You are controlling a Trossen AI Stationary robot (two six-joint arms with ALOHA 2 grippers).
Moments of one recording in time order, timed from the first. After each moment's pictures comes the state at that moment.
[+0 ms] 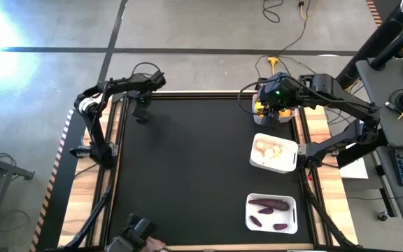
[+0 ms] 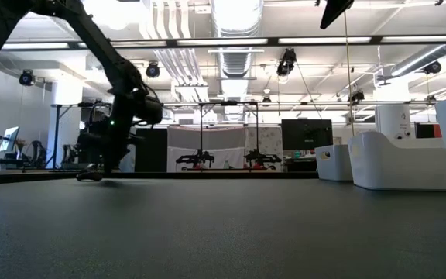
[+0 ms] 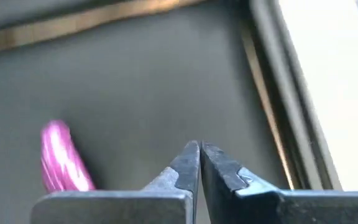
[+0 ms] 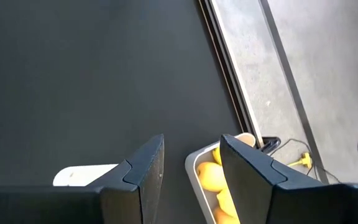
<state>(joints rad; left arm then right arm) 0.96 1.87 1.19 -0.86 -0.38 -1.93 -0.26 1.35 1.76 -1.40 0.23 -0.10</state>
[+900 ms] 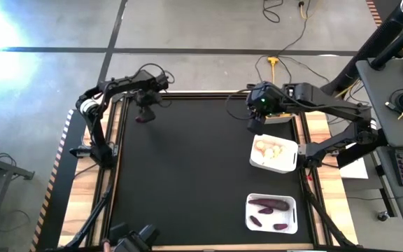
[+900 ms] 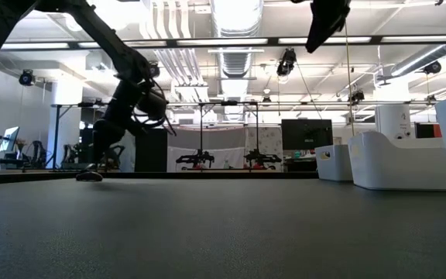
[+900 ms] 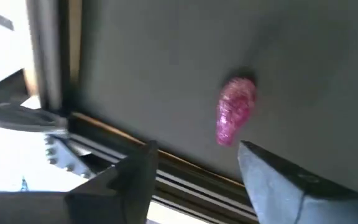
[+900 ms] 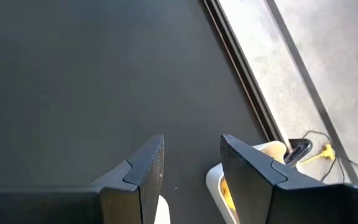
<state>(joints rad) 0.88 1.87 1.31 -1.21 -0.38 0.40 -0.26 1.36 1.54 -1.18 0.23 0.01</state>
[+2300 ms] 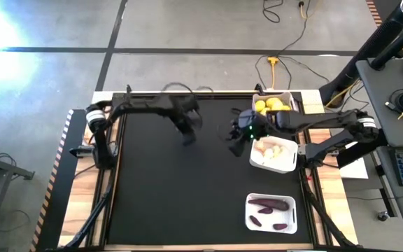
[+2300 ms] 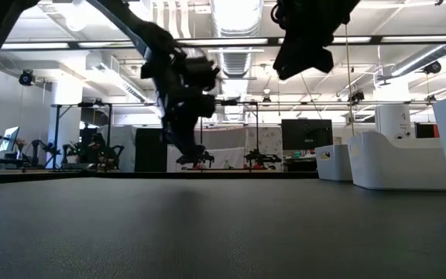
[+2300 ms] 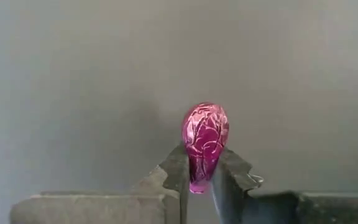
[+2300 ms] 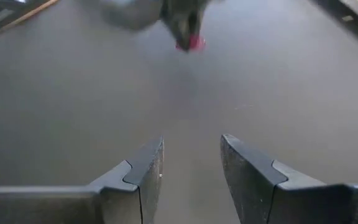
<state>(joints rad) 0.45 1.87 1.29 -0.69 0.33 0.04 -0.11 1.36 1.15 -0.61 0.08 0.42</state>
